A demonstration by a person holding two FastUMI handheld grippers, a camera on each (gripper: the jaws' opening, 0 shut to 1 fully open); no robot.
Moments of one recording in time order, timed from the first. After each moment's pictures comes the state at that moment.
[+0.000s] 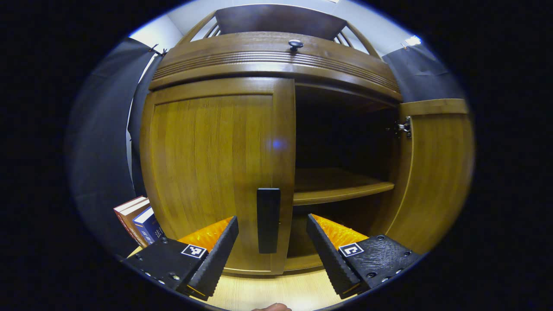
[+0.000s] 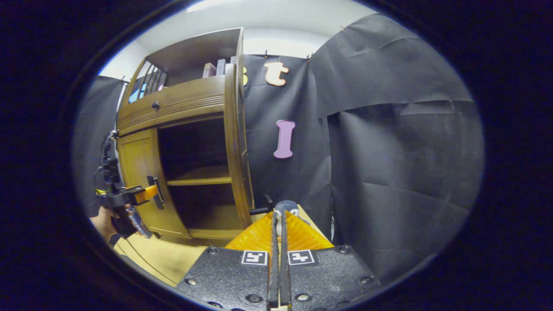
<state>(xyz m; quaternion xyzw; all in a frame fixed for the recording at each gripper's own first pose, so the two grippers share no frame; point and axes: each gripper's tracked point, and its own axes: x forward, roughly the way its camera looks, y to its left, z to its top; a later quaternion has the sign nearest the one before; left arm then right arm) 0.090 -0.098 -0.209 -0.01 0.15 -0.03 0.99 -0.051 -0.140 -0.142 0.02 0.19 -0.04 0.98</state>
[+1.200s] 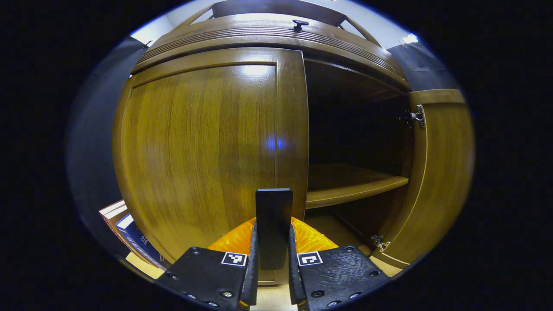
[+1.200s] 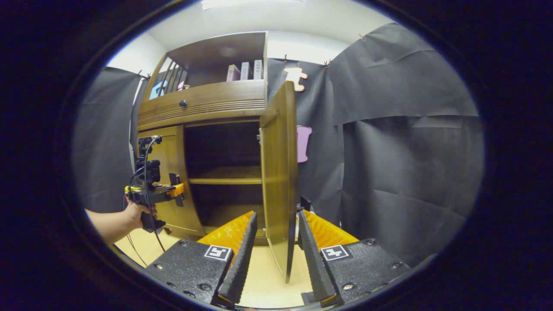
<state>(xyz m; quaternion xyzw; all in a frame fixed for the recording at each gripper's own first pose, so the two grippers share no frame) 0.130 -0.097 -0.235 0.00 0.15 -0.06 0.99 -0.072 -0.091 -0.133 -0.01 0.18 0.00 0.98</state>
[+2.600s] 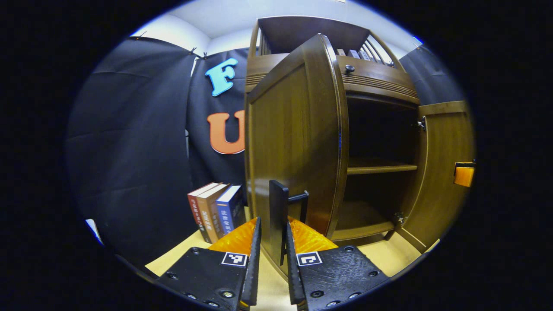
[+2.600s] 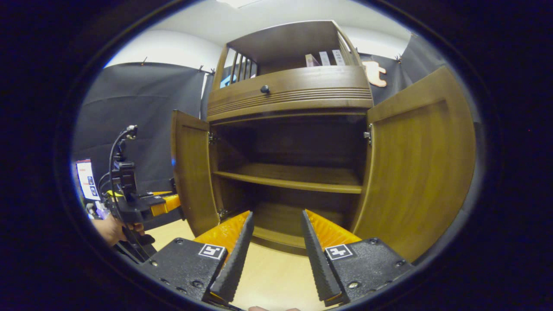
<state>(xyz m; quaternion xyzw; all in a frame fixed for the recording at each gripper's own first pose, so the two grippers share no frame) -0.067 0.043 -0.196 0.02 0.16 0.10 0.98 -0.022 0.068 -0.164 -0.01 0.20 0.25 0.95</state>
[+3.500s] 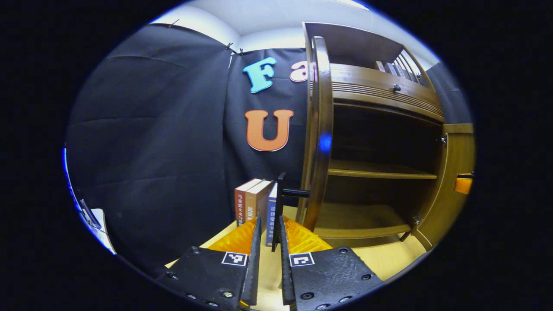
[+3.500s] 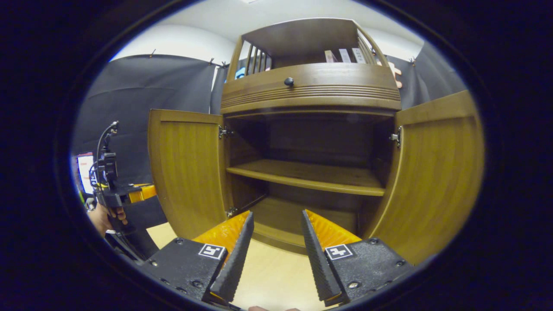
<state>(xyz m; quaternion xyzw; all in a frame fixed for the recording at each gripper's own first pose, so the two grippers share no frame) -0.124 0.156 -0.184 -0.01 0.16 0.17 0.97 -0.026 0.116 -0.165 -0.03 0.21 0.27 0.94</state>
